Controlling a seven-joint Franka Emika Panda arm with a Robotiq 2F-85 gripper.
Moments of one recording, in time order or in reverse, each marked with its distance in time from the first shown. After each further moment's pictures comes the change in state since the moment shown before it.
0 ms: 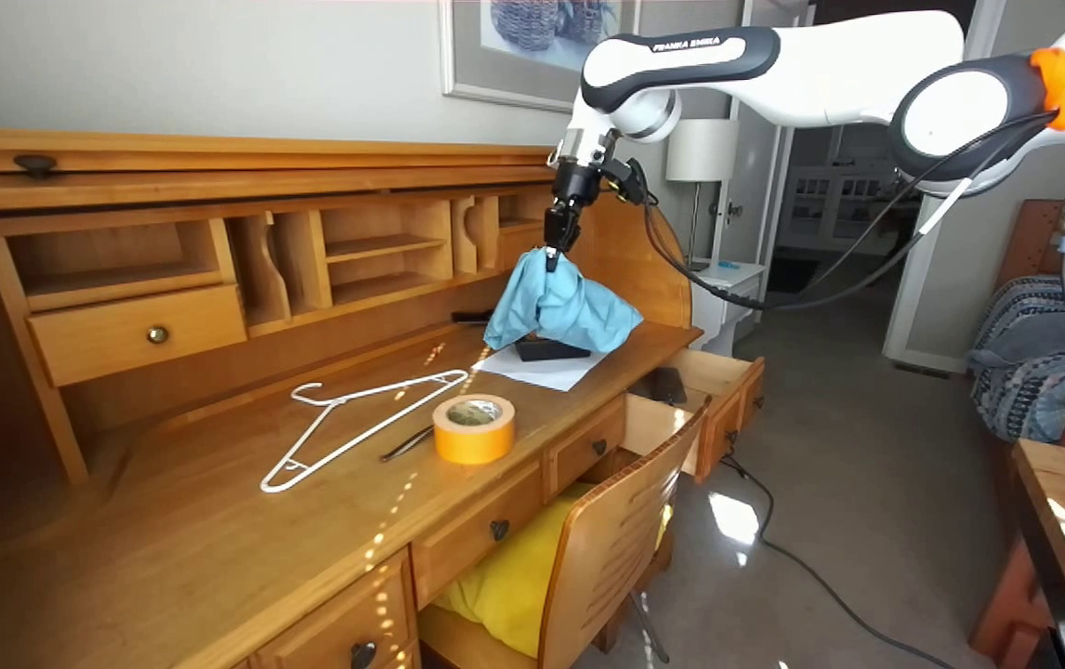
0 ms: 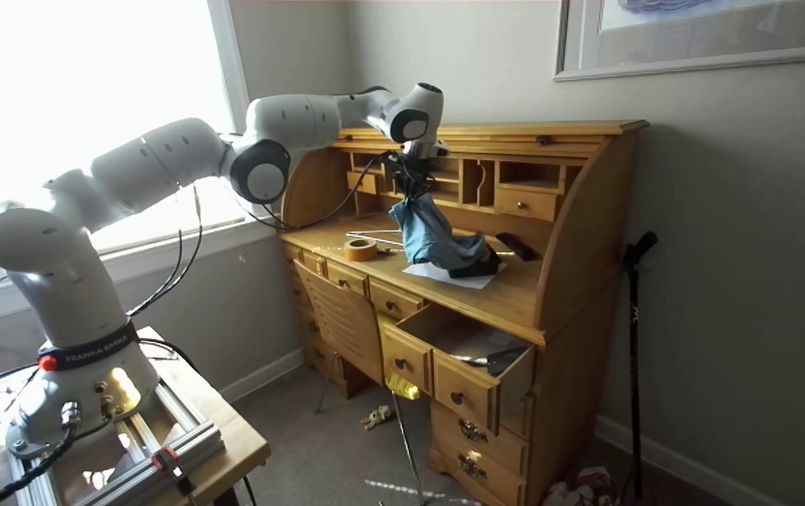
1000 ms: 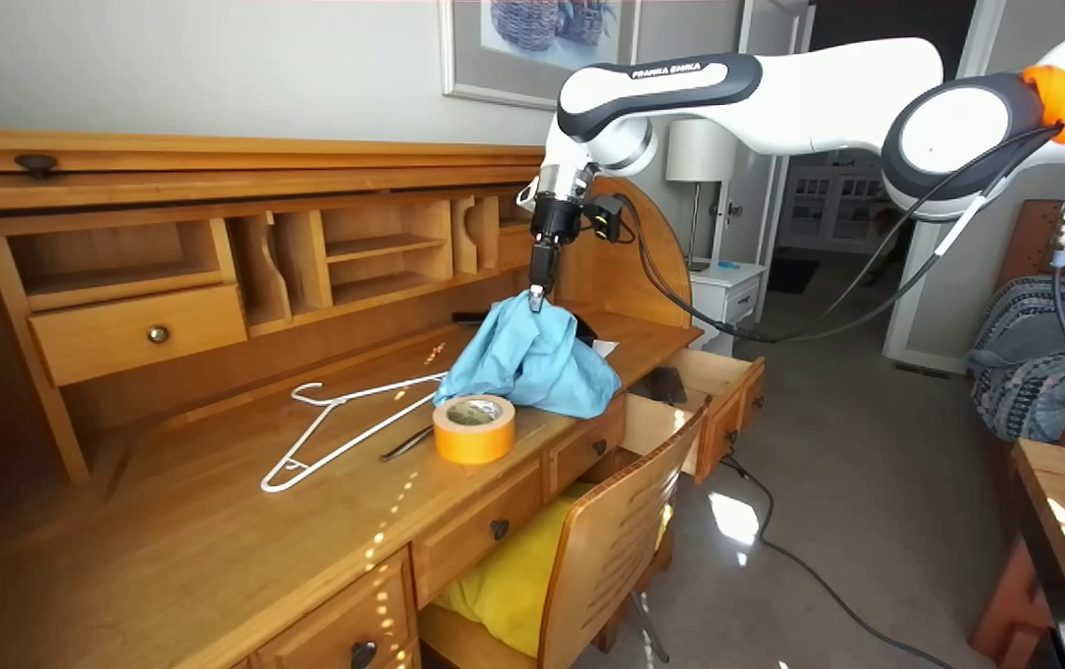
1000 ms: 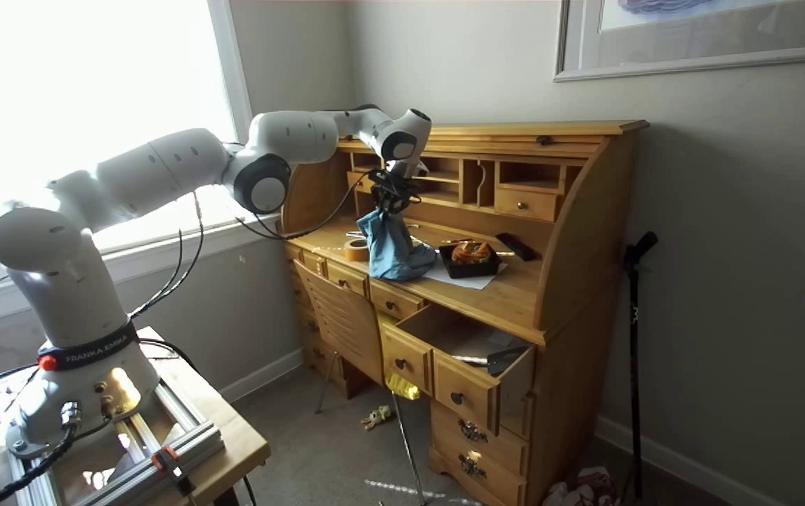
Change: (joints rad) arm 0.054 0.068 0.064 0.000 0.021 -0.078 -0.129
